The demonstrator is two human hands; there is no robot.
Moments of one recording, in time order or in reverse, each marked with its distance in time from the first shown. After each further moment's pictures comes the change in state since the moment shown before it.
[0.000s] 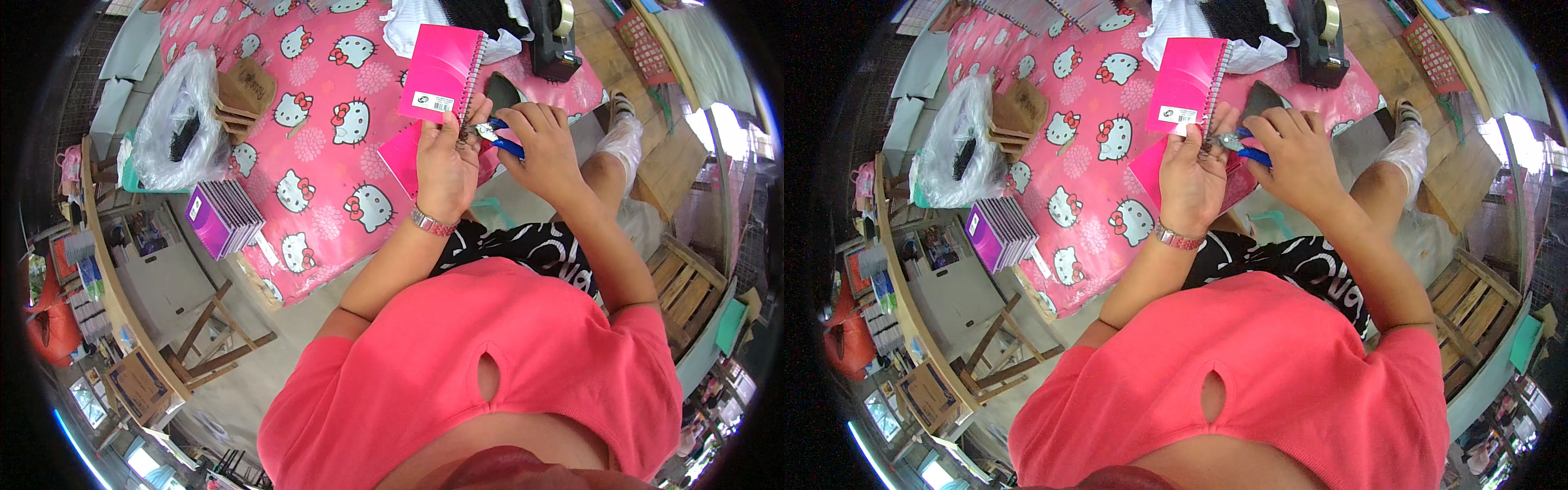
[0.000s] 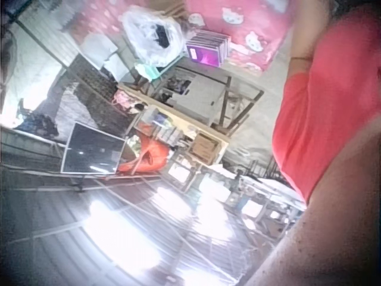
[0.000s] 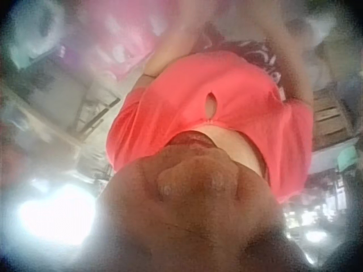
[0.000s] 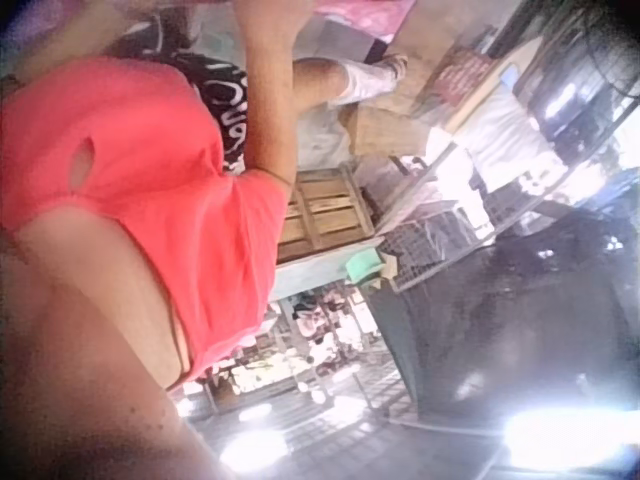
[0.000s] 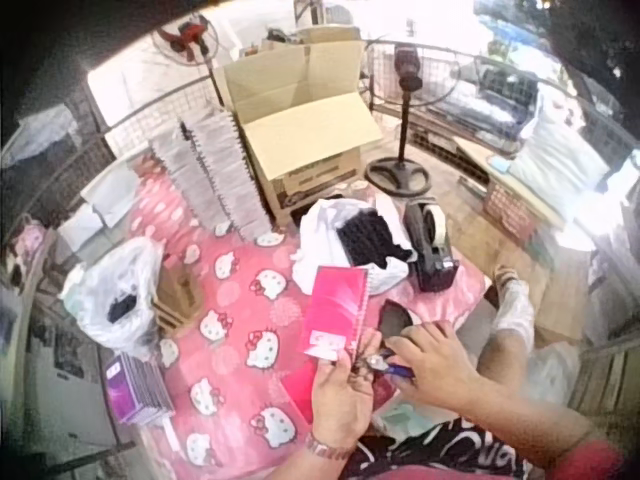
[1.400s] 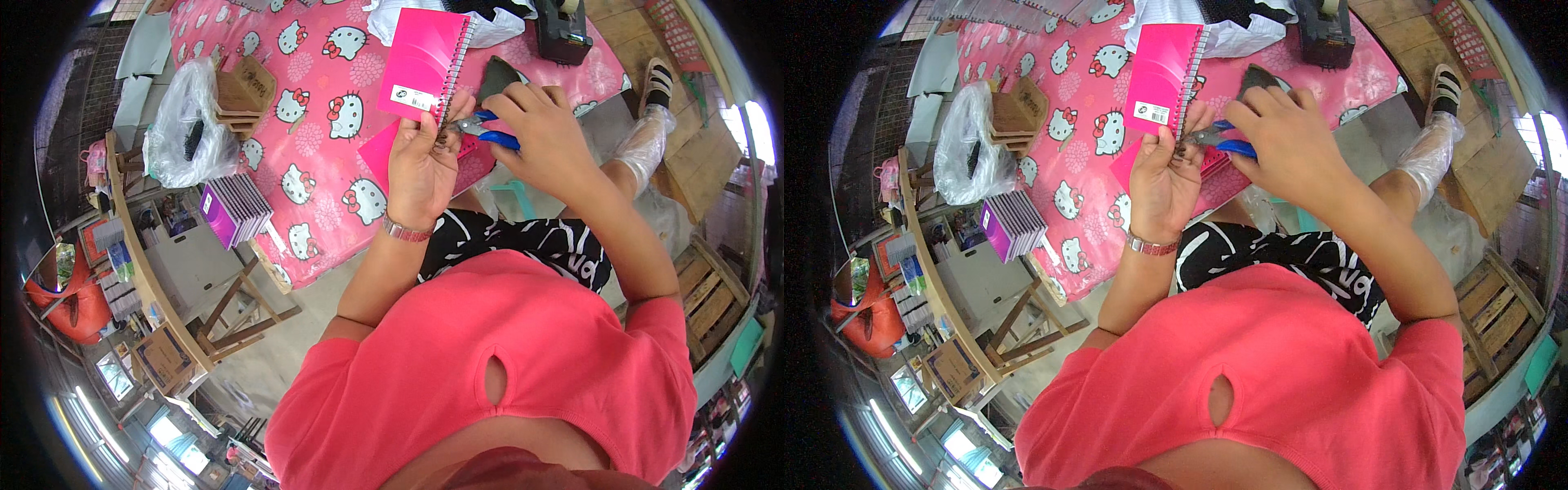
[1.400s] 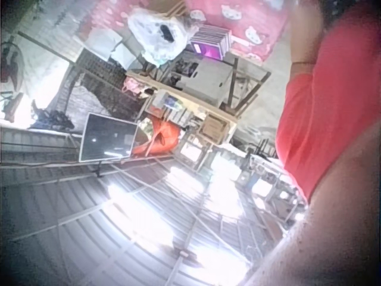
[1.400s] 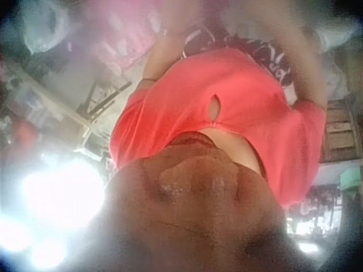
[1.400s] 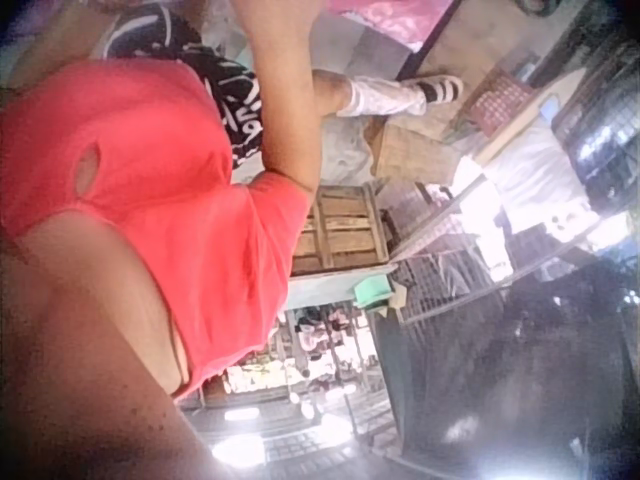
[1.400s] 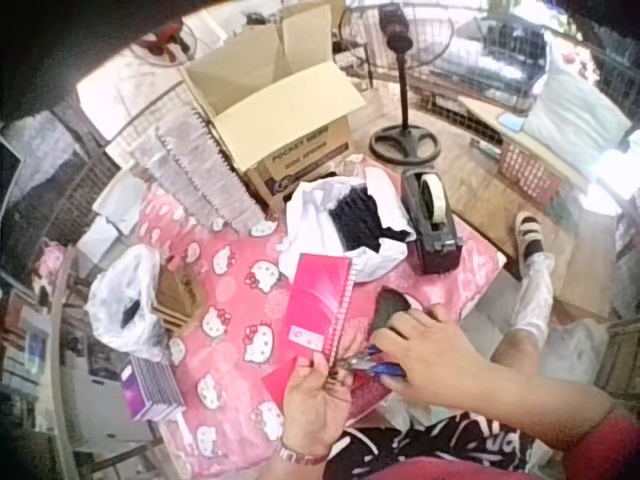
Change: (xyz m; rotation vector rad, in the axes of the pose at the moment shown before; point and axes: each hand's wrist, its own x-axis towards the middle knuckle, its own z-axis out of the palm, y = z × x) left_hand -0.001 0.009 0.001 0.145 0.022 -0.030; right_hand 0.010 0.023 -0.009 0.128 -0.095 -0.026
